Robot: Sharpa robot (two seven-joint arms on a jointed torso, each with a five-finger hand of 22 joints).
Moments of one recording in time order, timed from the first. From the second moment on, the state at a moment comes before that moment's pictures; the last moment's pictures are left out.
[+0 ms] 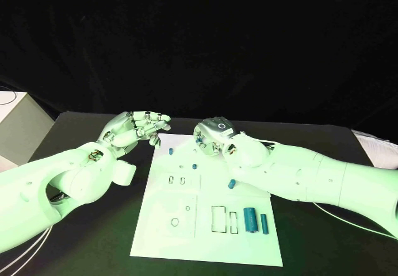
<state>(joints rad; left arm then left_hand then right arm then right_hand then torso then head) 1.04 -0.98 0.23 1.68 -0.28 -0.21 0.33 1.34 -0.15 0.52 0.08 0.06 0.86 0.20 0.30 0.26 1.04 0.12 0.34 0.23 1.12 0.05 1.04 0.75 0.18 1.03 0.14 1.01 0.54 1.24 -0.44 -0.11 1.20 -1.81 -0.55 -0.23 1.31 -0.19 0.64 -0.03 0.11 1.09 0.13 0.23 0.35 1.27 0.08 0.06 0.13 1.47 -0.02 1.34 1.11 0.05 1.47 0.08 1.39 1.30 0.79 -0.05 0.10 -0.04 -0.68</state>
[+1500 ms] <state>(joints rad) 1.04 -0.99 0.23 1.66 -0.28 -0.20 0.33 1.34 -0.15 0.52 0.08 0.06 0.86 0.19 0.30 0.26 1.03 0.12 0.34 0.23 1.12 0.04 1.04 0.75 0.18 1.03 0.14 1.01 0.54 1.27 -0.74 -0.07 1.45 -1.65 -0.55 -0.21 1.30 -0.27 0.40 0.07 0.16 0.94 0.14 0.10 0.33 1.33 0.05 0.28 0.26 1.47 -0.03 1.29 1.00 0.09 1.44 0.07 1.28 1.19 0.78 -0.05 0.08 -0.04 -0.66</state>
